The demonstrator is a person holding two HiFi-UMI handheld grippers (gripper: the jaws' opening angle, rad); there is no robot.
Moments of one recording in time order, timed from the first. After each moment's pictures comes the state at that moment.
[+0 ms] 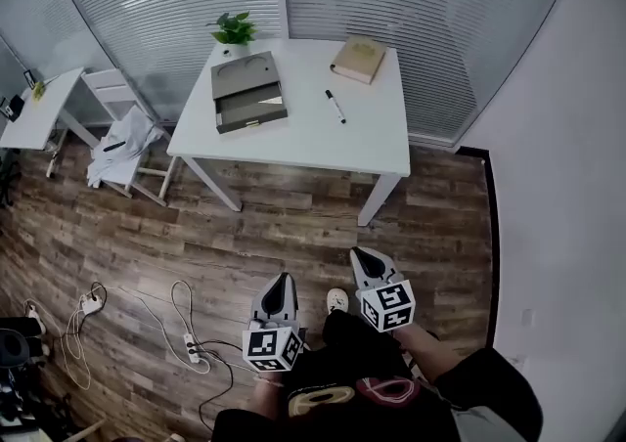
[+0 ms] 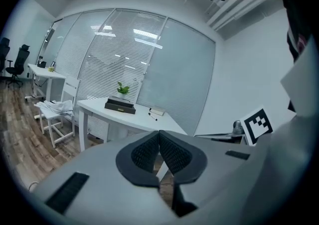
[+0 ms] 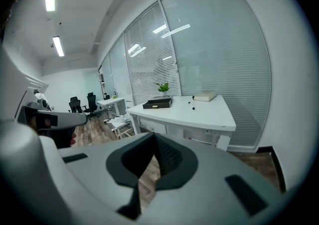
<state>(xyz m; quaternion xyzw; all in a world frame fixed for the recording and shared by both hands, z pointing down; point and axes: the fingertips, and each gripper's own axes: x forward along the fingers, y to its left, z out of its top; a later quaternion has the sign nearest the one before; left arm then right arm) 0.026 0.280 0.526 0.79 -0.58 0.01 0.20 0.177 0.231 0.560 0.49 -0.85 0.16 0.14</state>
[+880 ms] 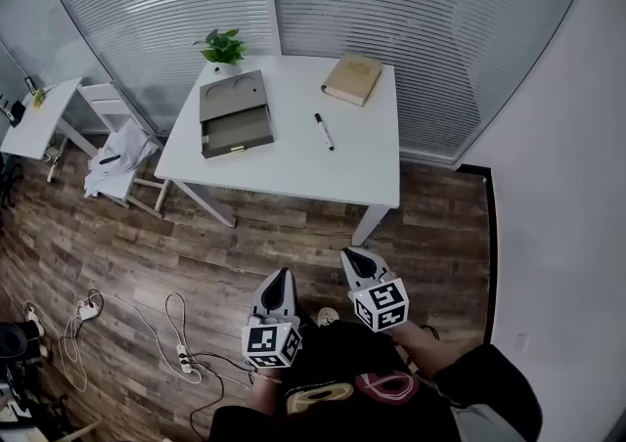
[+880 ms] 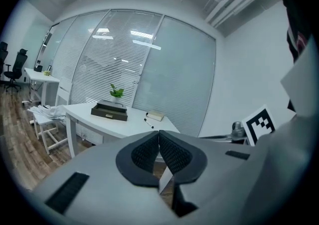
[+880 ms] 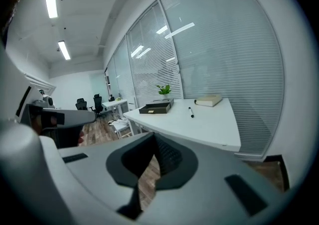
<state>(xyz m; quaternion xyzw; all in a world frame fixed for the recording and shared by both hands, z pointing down) 0.085 0.186 0.513 0.79 -0.59 0.01 0.18 0.211 0.144 0.551 0.45 -0.87 0.16 0.13</state>
